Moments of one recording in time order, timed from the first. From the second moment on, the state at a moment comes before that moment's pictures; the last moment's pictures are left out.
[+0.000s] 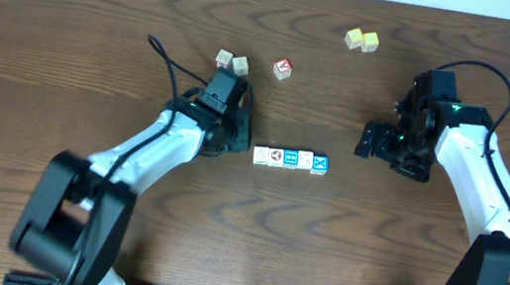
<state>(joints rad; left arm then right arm) -0.43 1.74 1.05 -0.45 0.16 -0.53 0.07 1.71 1.25 -0.98 -0.18 0.31</state>
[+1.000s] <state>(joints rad) -0.54 1.81 1.09 -0.32 0.17 -0.56 0.07 1.71 1.25 -0.96 -0.18 0.31</state>
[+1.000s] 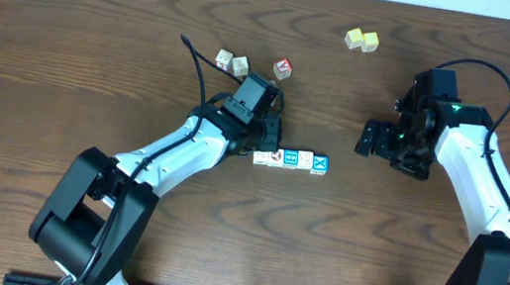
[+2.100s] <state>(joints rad) -0.54 1.86 1.09 -0.34 0.19 -0.56 0.07 1.71 1.25 -0.96 -0.18 0.31</state>
